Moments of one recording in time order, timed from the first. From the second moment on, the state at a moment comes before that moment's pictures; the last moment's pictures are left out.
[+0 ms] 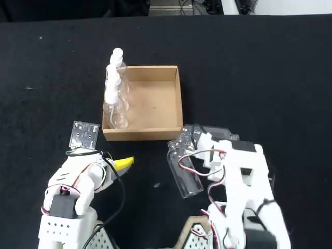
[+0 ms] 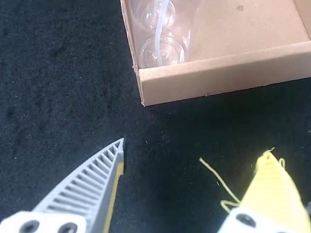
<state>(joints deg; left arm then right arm) 1.6 -103.3 92.4 61.3 -4.4 7.6 -28.8 67.8 56.7 75.4</state>
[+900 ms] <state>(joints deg) 1.6 -103.3 92.4 59.4 -6.9 12.2 -40.0 58.2 78.7 65.5</state>
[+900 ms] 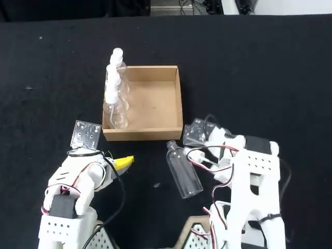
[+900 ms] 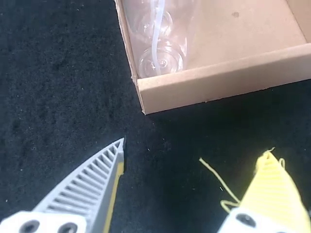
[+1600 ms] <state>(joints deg) -0.4 -103.3 92.3 61.5 -7.3 4.7 -40.1 11.5 99.2 34.4</state>
